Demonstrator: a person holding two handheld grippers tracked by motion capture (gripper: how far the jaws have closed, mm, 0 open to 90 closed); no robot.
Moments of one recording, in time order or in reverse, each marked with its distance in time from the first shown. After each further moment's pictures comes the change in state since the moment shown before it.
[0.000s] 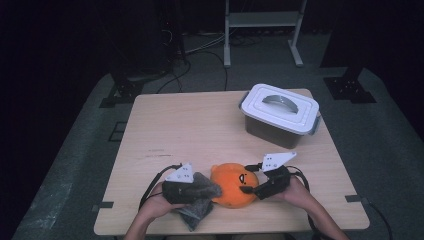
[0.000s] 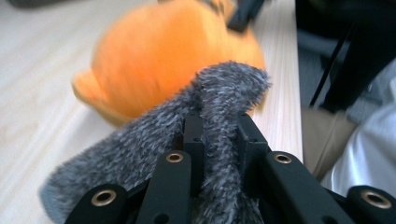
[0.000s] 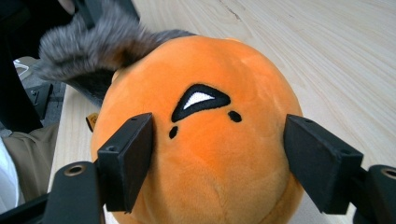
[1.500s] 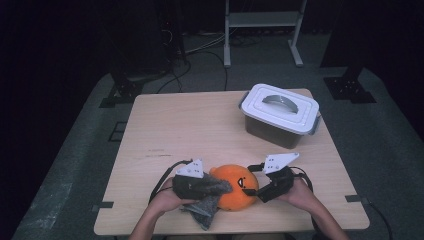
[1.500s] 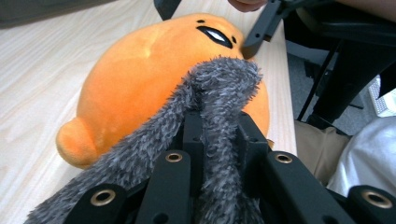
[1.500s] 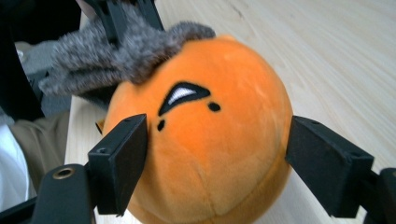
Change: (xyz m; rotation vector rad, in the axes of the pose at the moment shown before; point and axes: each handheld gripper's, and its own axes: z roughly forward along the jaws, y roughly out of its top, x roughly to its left) left arm 0.003 0.009 0.022 0.026 -0.062 0.008; right arm 0.009 0.008 -0.013 0.041 -0.014 -0.037
